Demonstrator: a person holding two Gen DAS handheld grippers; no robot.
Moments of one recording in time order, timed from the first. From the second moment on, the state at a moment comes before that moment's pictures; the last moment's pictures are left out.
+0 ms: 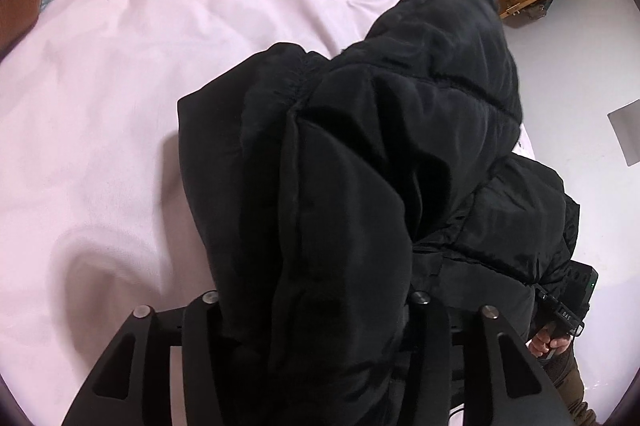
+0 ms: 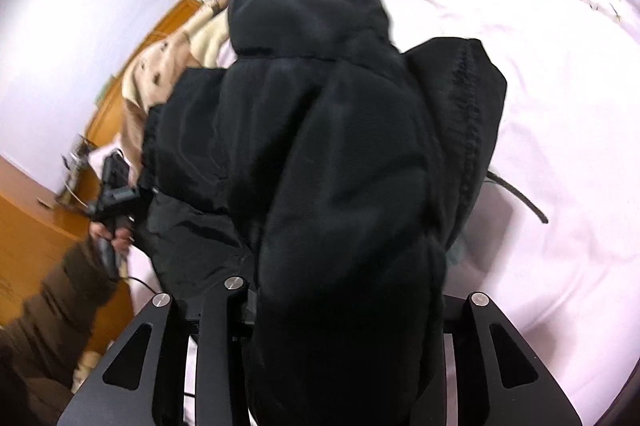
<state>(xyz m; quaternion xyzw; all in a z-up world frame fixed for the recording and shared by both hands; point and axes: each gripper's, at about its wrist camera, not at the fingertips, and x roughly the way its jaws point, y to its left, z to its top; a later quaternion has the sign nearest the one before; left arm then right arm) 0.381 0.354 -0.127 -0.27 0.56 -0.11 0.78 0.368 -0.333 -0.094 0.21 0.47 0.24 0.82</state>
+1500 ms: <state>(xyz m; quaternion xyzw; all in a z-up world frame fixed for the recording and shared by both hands) 0.317 0.223 0.003 -0.12 0.53 0.11 0.83 0.353 -0.225 -0.038 0.05 0.52 0.00 0.85</state>
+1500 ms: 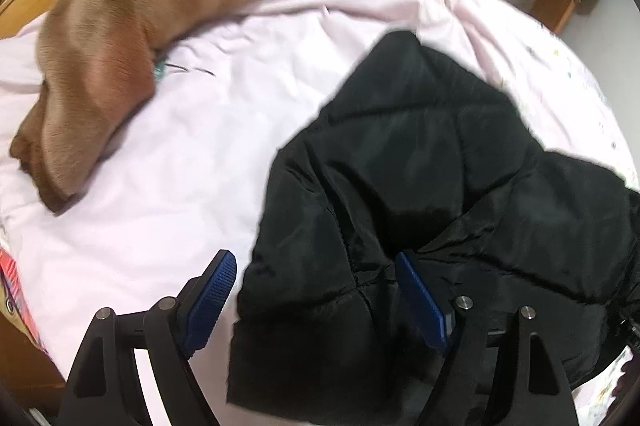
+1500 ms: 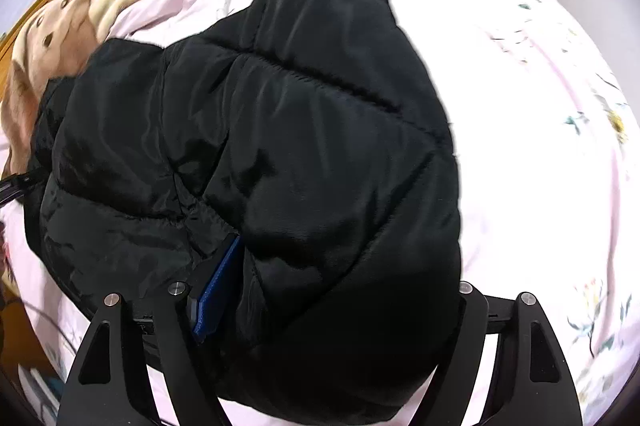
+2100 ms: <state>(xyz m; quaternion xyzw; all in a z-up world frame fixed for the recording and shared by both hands) 0.210 0.172 0.063 -0.13 0.48 0.02 0.87 0.270 -0.216 0.040 0.08 0.40 -0.04 0.91</state>
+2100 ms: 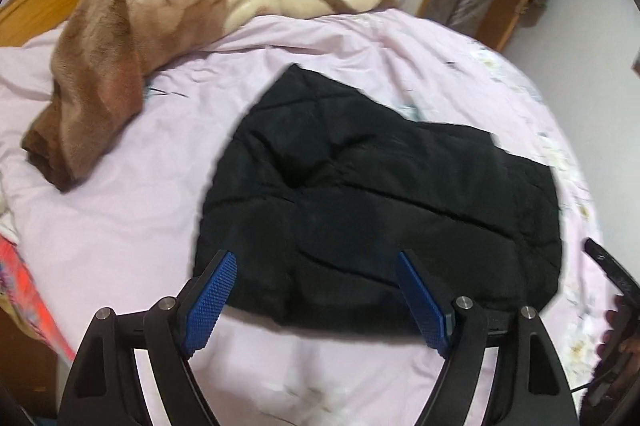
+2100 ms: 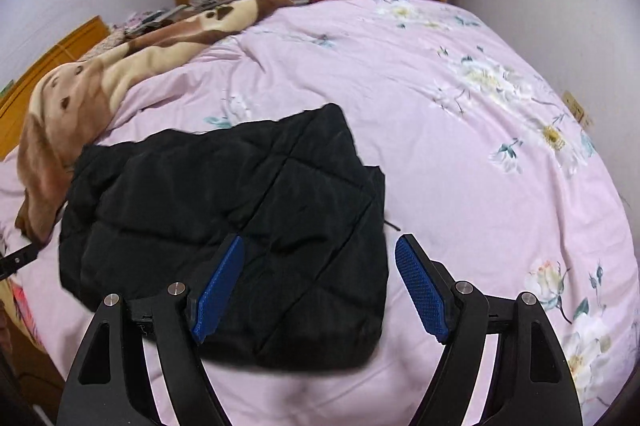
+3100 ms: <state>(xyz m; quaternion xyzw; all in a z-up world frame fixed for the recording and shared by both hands) 0.030 0.070 0.105 -0.04 0.37 0.05 0.93 0.108 -0.121 0.059 0.01 0.33 -0.02 0.94</state>
